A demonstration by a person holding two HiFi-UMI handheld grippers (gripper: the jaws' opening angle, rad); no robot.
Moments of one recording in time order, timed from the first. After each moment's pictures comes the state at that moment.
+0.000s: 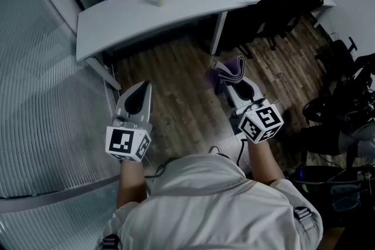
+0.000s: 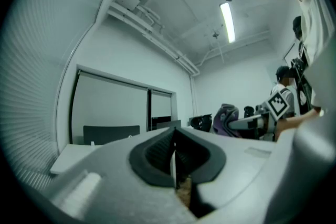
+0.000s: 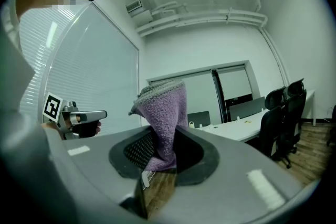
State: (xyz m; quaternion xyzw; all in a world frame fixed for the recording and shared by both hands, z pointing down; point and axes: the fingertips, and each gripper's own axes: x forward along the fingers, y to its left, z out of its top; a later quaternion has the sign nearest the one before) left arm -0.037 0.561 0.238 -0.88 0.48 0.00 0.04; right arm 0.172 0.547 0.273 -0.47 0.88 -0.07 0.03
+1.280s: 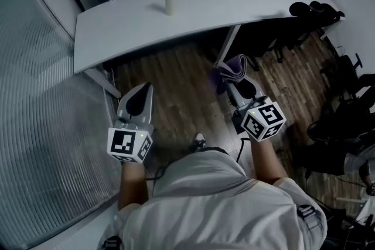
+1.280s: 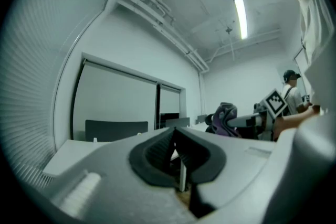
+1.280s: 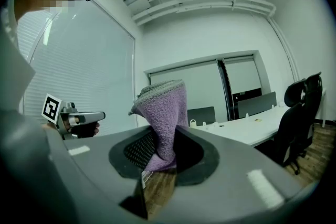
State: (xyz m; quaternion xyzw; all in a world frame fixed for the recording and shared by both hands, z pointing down) left arm -0.090 0.399 0.280 -0.86 0.50 0.00 0.02; right arm 0.121 0.368 0.303 -0.45 0.89 -0.08 0.00
